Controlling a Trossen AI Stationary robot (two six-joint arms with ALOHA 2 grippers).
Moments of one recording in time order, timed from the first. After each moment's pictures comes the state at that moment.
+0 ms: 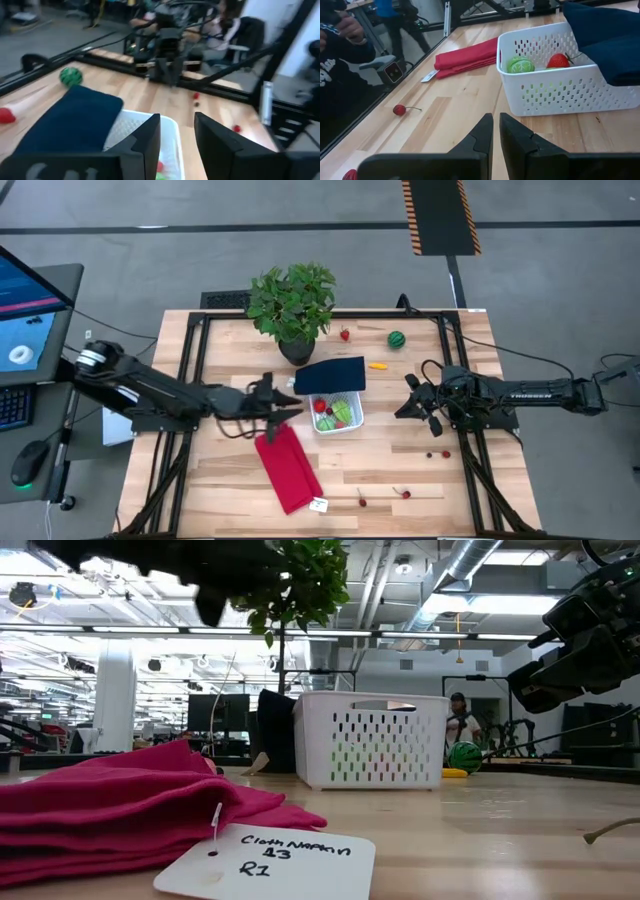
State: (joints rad) left arm -0.26 1.22 0.54 0.57 -0.36 -0.27; right arm -0.14 0.41 0.01 0.07 -0.50 0.02
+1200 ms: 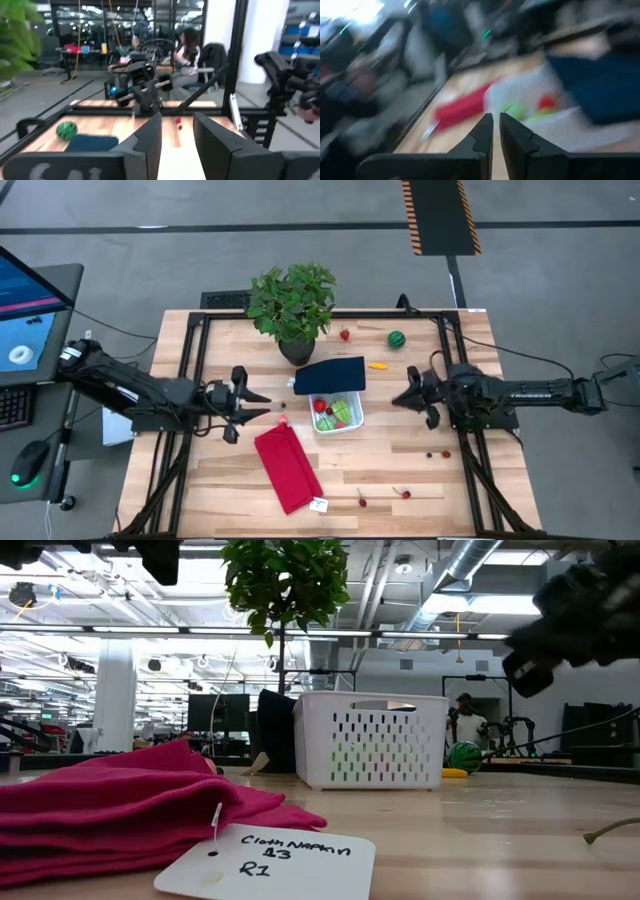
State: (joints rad) left arm -0.34 0.78 0.37 0.53 -0.30 -0.01; right arm -0.14 0.41 0.01 0.32 -0.36 0.28
